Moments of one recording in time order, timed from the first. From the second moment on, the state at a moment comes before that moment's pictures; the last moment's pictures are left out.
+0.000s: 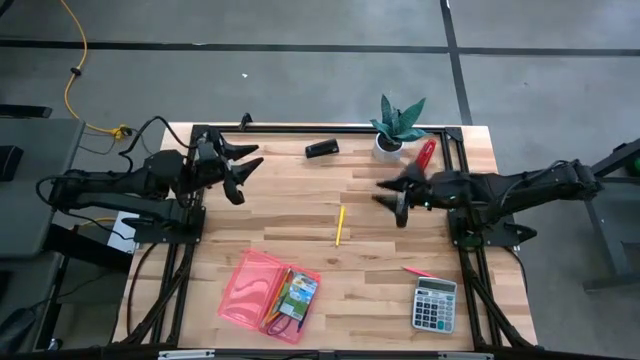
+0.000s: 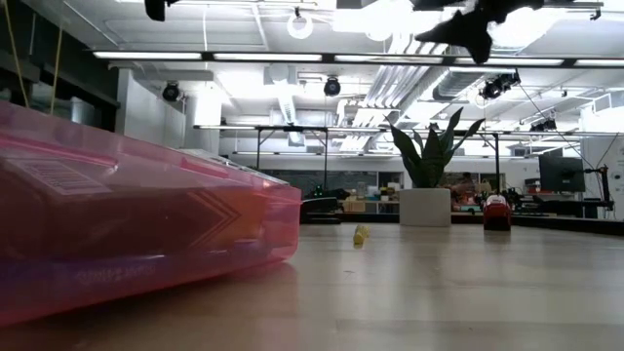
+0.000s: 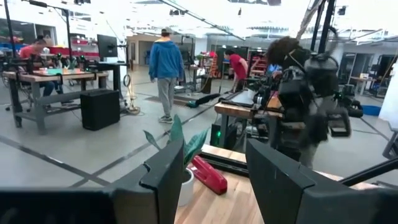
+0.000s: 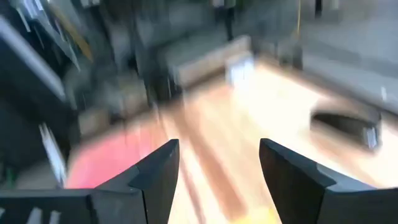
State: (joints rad) left arm 0.13 0.68 0.66 0.13 -0.40 -0.02; right arm 0.13 0.88 0.71 -0.10 0.34 0.44
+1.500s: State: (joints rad) left arm 0.13 0.68 0.66 0.12 -0.41 -0.02; right arm 0.46 1.71 0.88 -0.86 -0.20 0.93
